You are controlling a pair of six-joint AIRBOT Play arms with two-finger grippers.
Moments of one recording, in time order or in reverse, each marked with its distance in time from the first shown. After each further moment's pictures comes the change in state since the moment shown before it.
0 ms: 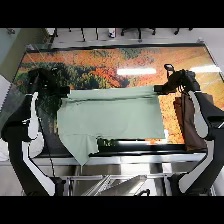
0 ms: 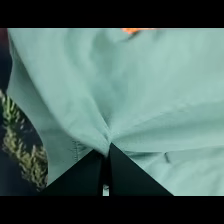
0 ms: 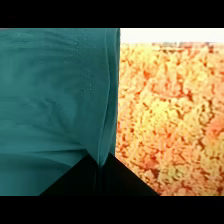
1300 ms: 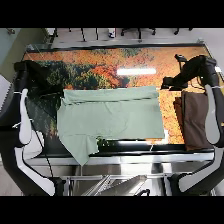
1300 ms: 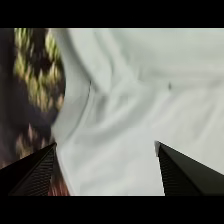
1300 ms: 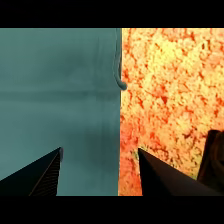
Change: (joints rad) left arm 0.045 0.175 -0.029 -0.008 0.288 -0.065; right arm -0.091 0.155 0.098 0.126 -0.366 -0.027
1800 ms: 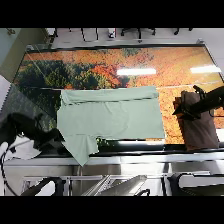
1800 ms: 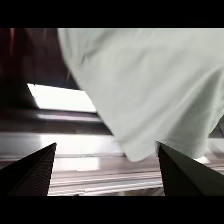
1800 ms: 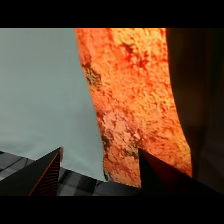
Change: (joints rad) left arm 0.206 0.724 -1.204 -0.200 -0.183 0.002; right arm -0.318 0.229 -0.605 0.214 -0.037 -0.190
